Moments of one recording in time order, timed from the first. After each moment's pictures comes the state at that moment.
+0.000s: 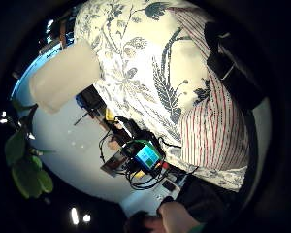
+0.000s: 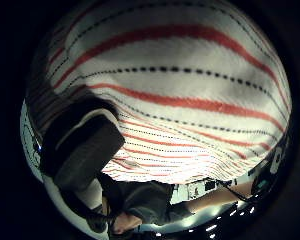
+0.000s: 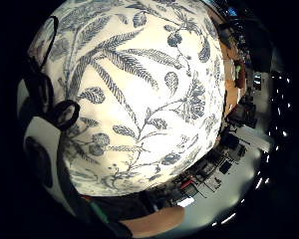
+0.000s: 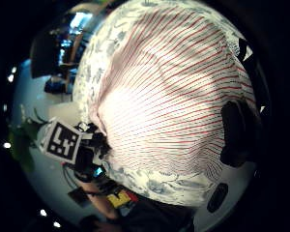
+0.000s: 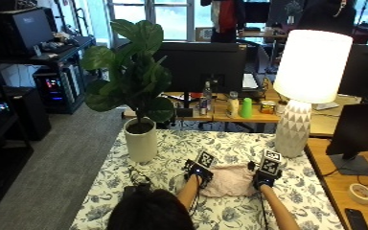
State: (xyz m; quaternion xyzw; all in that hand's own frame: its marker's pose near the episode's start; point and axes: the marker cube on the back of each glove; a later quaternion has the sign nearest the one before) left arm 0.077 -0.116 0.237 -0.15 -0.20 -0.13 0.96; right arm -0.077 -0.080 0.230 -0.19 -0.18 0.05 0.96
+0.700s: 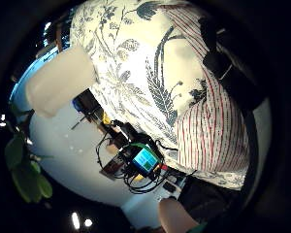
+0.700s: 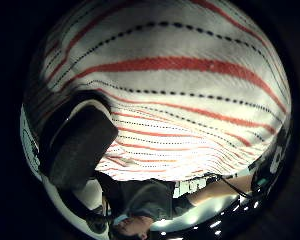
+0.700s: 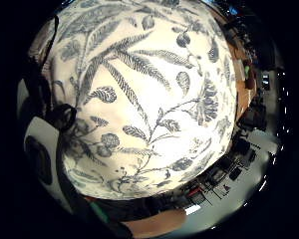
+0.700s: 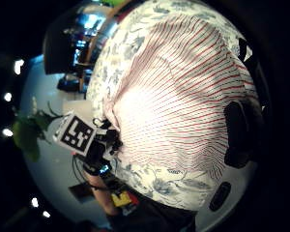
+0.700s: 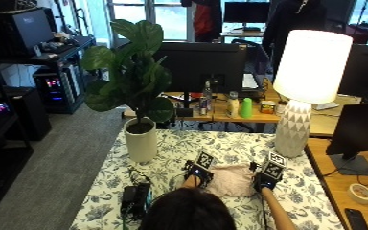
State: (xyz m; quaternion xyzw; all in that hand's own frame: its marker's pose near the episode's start) left arm 0.083 -0.095 0.240 -0.23 -0.17 -0.07 0.96; right arm -0.054 -0.114 0.239 0.03 -0.16 0.18 0.97
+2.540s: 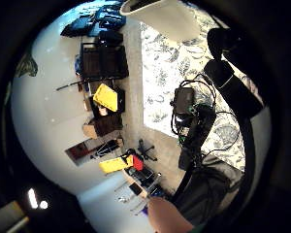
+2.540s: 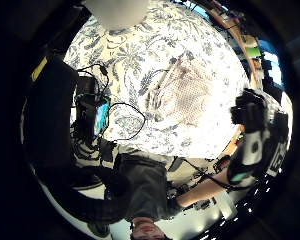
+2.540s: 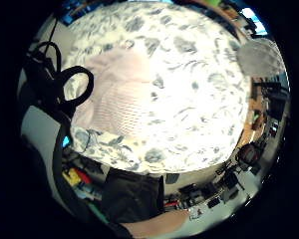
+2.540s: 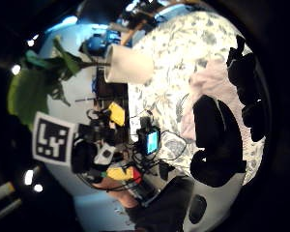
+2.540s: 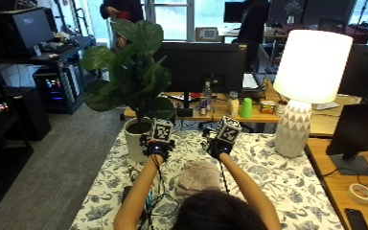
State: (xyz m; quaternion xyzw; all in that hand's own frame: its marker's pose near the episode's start) left arm -0.103 -0.042 0.096 -0.26 -0.05 -0.15 0.95; right arm -0.290 -0.128 0.066 -0.07 -0.30 -0.08 0.95
